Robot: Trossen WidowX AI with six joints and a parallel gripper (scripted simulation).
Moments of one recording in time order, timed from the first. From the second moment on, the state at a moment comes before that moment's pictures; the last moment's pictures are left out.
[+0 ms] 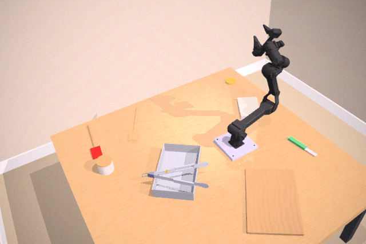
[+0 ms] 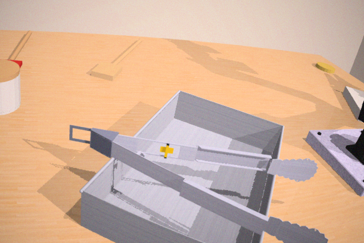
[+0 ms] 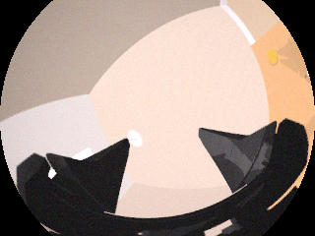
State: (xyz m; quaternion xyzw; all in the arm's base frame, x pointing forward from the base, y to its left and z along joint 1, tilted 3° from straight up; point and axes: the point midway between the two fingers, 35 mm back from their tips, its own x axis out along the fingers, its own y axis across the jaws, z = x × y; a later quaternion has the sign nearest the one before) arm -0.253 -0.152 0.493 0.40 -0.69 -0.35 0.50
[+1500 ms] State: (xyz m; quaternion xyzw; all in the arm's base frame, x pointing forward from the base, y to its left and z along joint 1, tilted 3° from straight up) arm 0.186 -0.084 0.603 0.08 -0.33 -0.28 0.90
